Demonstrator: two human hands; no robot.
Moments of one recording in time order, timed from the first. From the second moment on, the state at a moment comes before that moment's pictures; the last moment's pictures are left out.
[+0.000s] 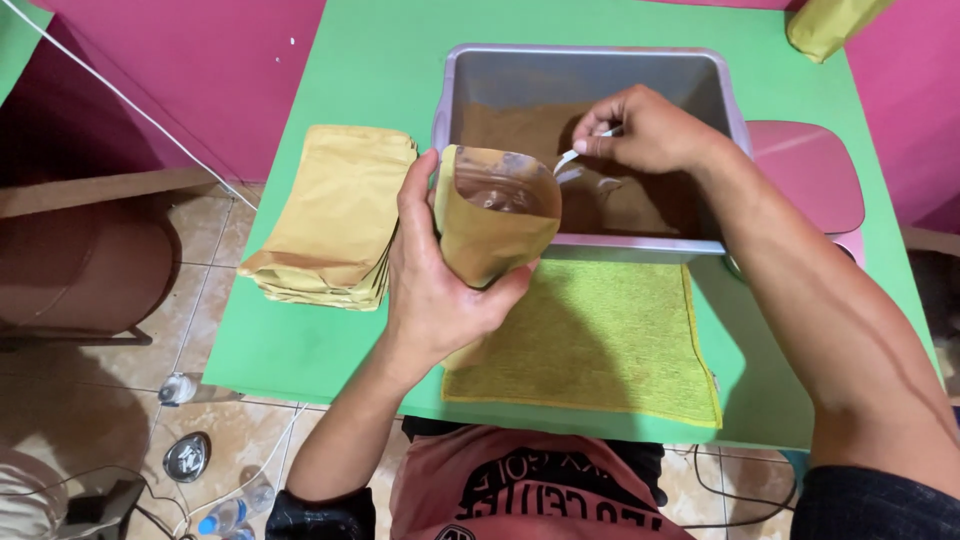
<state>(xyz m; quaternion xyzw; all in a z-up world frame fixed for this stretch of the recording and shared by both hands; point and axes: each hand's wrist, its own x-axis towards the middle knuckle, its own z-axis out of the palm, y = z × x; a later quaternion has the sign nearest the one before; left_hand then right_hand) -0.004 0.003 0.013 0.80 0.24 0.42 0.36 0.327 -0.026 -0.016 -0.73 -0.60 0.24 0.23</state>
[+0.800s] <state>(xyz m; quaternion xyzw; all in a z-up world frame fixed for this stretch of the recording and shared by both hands) 0.000 0.008 0.008 0.82 0.28 0.37 0.32 0.323 -0.029 -0.013 -0.75 -0.57 0.25 0.23</state>
